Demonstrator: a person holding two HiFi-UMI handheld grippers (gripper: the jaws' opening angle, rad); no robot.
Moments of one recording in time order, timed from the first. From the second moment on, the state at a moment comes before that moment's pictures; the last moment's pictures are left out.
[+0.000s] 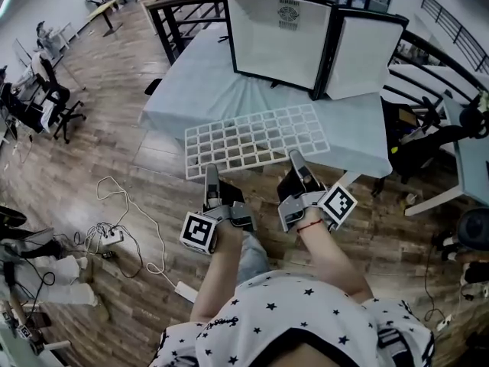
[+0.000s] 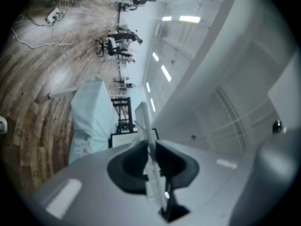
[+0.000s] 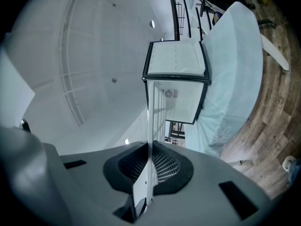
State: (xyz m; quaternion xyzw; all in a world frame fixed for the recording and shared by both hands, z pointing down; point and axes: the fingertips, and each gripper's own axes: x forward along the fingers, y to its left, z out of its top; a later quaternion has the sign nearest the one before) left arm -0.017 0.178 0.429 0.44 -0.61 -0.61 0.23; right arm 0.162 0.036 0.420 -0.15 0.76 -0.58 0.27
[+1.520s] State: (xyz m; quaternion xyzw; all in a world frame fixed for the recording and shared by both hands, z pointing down) left arm -0.209 -0.098 0.427 0.53 -0.53 -0.56 0.34; right arm 0.008 -0.168 0.418 -0.27 0.72 -0.53 0.35
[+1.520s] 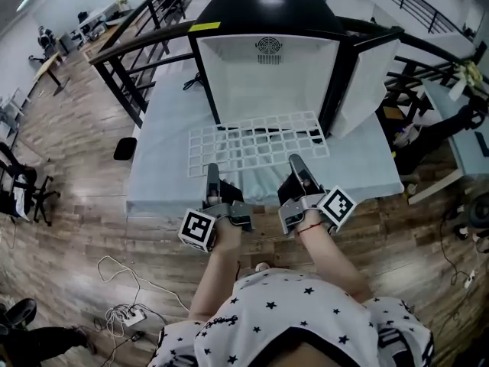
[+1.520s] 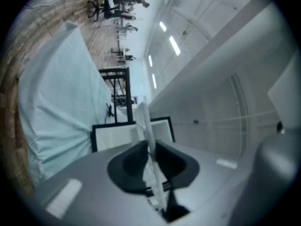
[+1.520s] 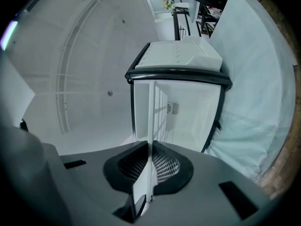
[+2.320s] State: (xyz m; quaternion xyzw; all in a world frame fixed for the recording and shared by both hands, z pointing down) left arm -0.207 -0.208 0.441 0.58 -0.49 -0.52 0.40; right arm 0.018 -0.233 0.431 -0.33 0.70 -0.51 0.37
